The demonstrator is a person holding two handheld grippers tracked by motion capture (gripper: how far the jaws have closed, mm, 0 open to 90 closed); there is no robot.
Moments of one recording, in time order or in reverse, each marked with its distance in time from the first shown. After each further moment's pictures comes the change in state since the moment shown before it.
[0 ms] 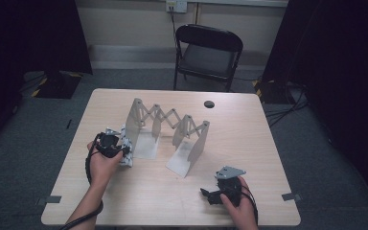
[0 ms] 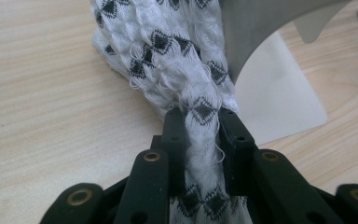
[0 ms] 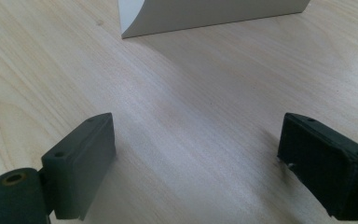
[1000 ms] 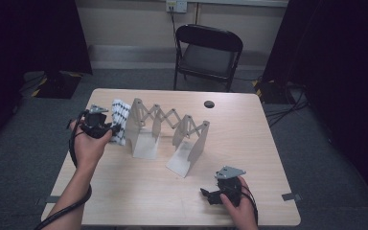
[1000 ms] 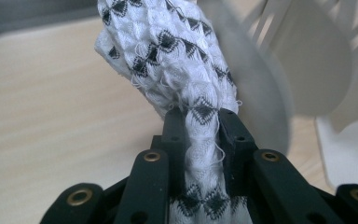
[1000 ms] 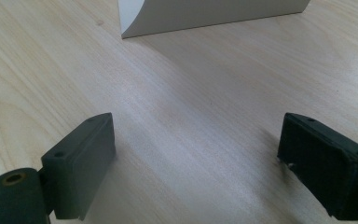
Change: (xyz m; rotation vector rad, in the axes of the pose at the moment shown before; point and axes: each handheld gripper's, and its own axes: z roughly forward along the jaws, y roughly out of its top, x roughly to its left) left arm 0.002 0.069 -0.081 -0.163 0.034 0.032; right arm 0.000 0.000 0.000 0.000 0.000 0.000
